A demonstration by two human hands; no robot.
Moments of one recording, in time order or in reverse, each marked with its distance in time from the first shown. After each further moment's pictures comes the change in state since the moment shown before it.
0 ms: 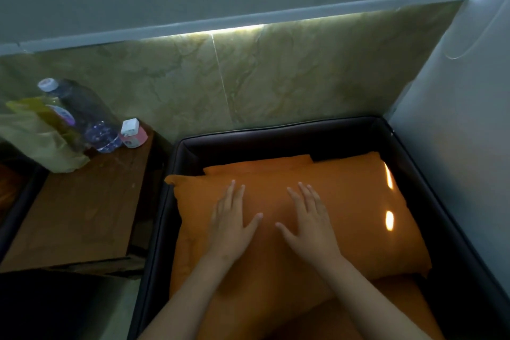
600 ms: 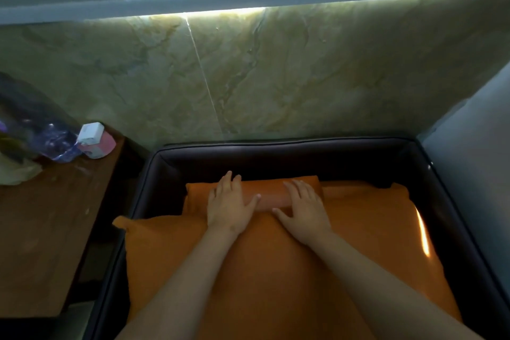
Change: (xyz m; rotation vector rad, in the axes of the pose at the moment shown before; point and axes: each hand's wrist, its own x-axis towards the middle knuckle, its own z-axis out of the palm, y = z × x) left_hand 0.207 -0.002 0.064 0.214 -0.080 -0.194; right_hand 0.208 0.086 0.055 -0.067 -0.221 -0.001
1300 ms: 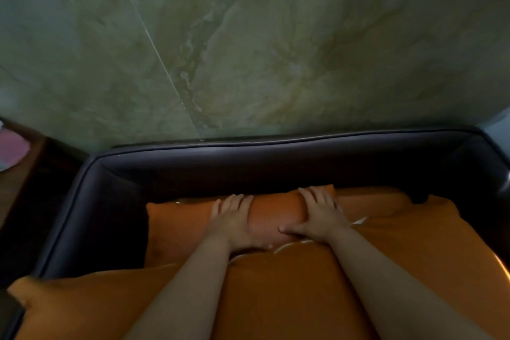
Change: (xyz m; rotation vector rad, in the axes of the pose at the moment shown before) left_hand 0.131 -0.031 0.148 0.107 -0.440 0.164; right_hand 0.138 0.108 0.108 -0.052 -0.341 0.193
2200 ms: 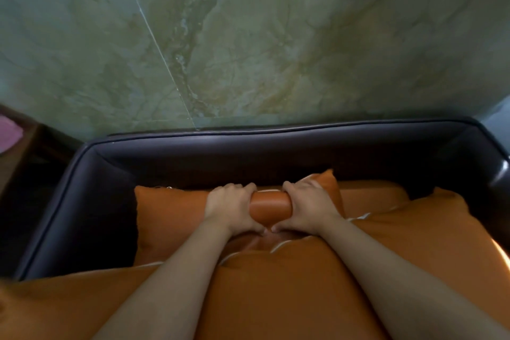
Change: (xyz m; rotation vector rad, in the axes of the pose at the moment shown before) left_hand -0.008 0.017 -0.018 0.200 0.256 0.089; right_hand -0.013 -0.017 -0.010 -0.203 0.264 -0.377
